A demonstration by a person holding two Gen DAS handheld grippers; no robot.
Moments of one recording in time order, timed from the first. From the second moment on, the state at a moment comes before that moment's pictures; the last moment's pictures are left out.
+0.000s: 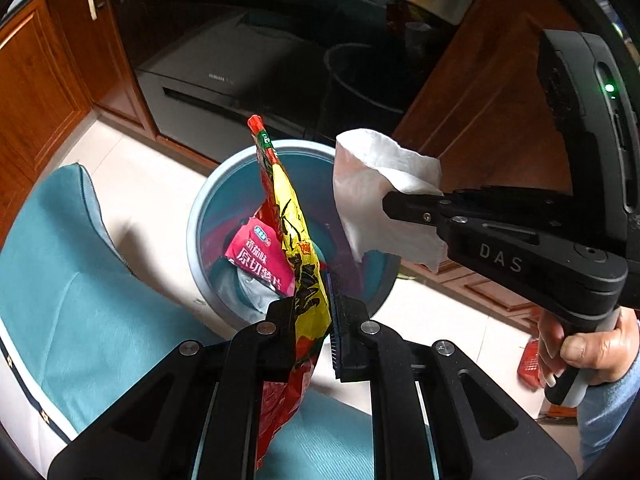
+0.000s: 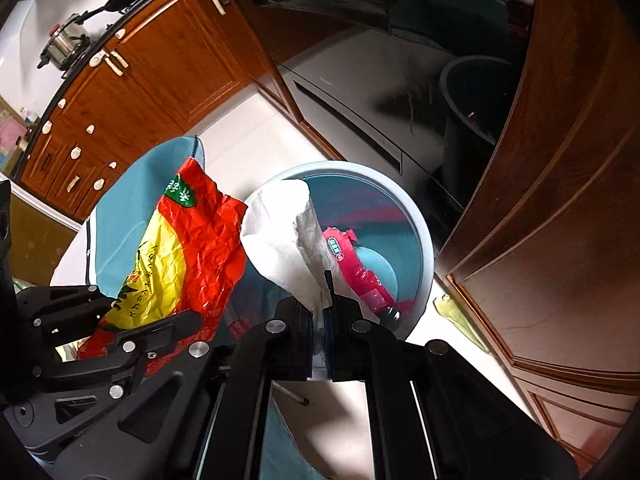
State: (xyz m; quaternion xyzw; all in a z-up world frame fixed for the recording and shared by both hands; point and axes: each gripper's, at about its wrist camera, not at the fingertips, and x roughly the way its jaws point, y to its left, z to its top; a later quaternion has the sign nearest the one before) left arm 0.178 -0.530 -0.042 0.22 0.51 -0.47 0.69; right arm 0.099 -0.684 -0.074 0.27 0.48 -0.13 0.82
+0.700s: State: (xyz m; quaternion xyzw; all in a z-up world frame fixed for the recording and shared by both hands) left arm 0.162 -0.521 -0.046 0.26 0.50 -0.44 0.70; right arm 0.092 -0.682 -0.075 0.28 0.50 -0.14 0.81
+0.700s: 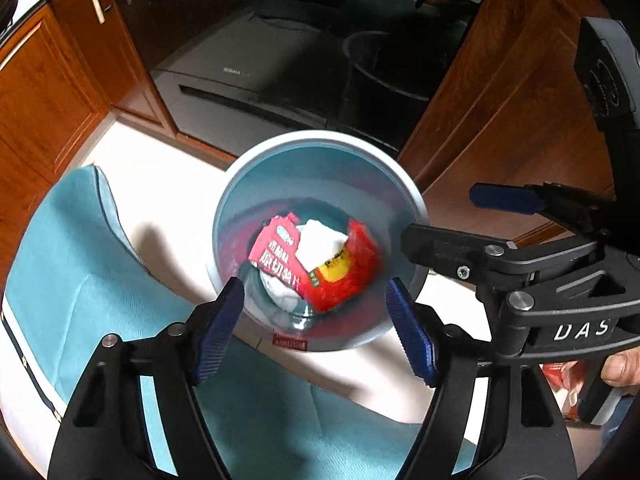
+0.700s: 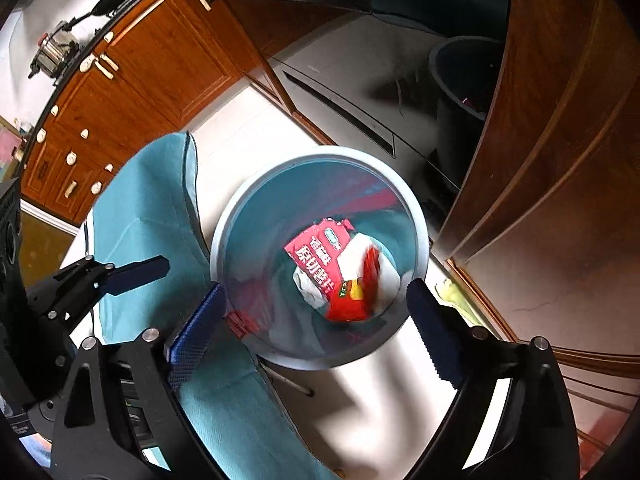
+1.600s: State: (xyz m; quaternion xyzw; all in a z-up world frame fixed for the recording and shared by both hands) left arm 0.112 -0.316 0.052 0.24 0.45 -0.37 0.77; right arm 0.032 -0.523 0.023 0.19 0.50 -0.05 0.84
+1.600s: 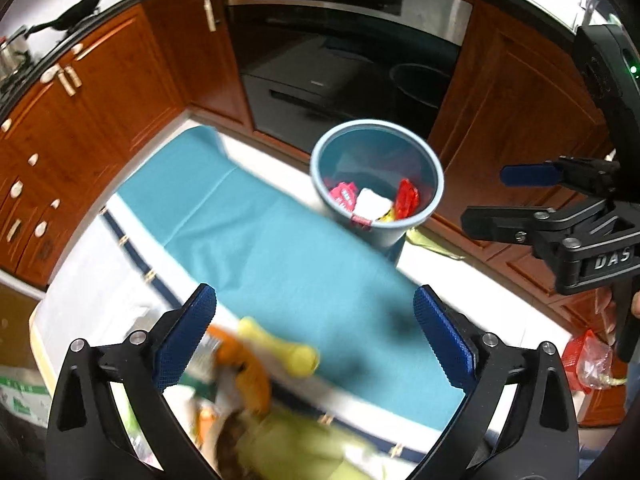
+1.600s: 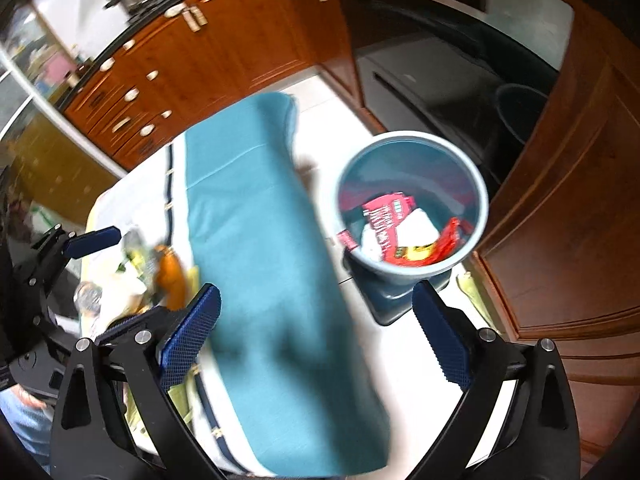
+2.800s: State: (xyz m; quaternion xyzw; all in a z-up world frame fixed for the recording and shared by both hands) left arm 0.078 -0.046 -0.020 0.07 0.50 -0.26 0.82; right arm 0.050 -0.299 -0.067 0.14 0.60 0.07 0.78
